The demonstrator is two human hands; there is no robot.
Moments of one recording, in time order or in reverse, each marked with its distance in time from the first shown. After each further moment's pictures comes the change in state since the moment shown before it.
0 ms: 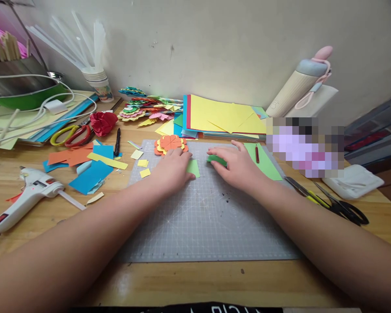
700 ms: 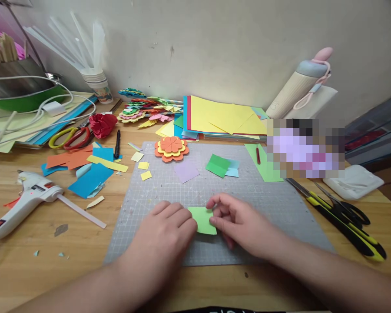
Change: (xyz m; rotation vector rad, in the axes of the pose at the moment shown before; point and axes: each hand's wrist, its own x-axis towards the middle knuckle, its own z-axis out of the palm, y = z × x) left_hand -0.112 0.032 -0.008 -0.009 -0.004 0.338; right_hand -0.073 -0.073 -0.012 0.876 -0.488 0.541
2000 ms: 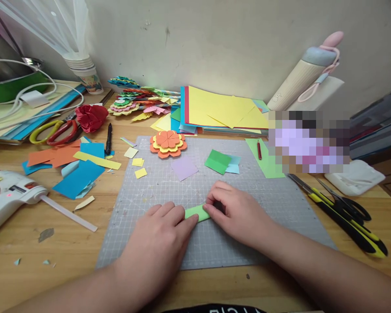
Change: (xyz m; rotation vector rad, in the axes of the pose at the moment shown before) left_hand 0.000 -0.001 0.011 0.067 -0.088 -0.089; right_hand 0.023 -0.001 -0.001 -0.655 0.207 -0.164
